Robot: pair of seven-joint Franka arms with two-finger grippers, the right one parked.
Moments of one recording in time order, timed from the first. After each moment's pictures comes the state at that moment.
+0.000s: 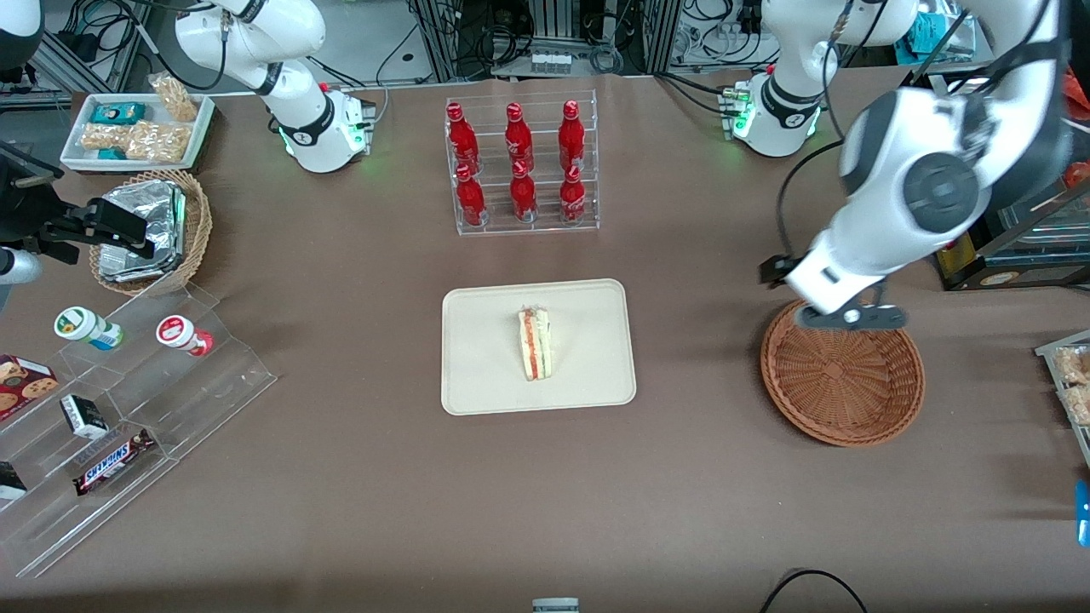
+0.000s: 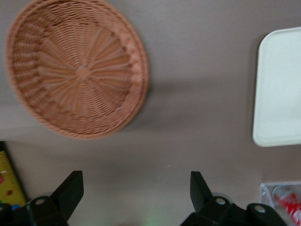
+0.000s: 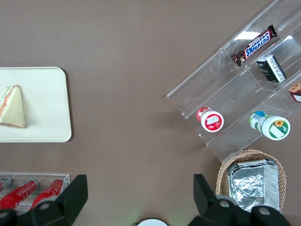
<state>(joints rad) -0.19 0.06 -0.04 -1.83 0.02 1.69 -0.16</state>
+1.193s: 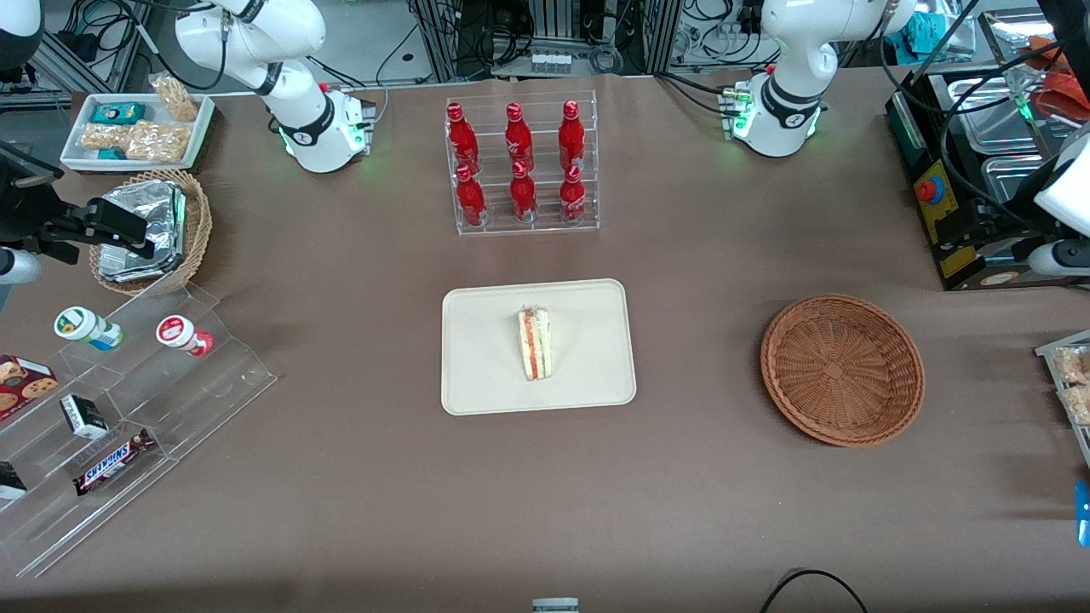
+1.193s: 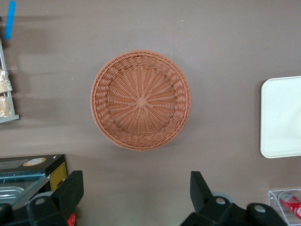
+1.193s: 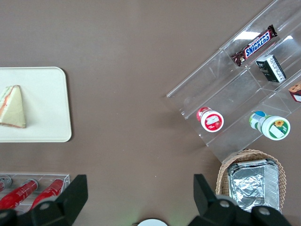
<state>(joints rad) 0.02 -0.02 -0.01 -1.62 -0.01 1.60 0.04</state>
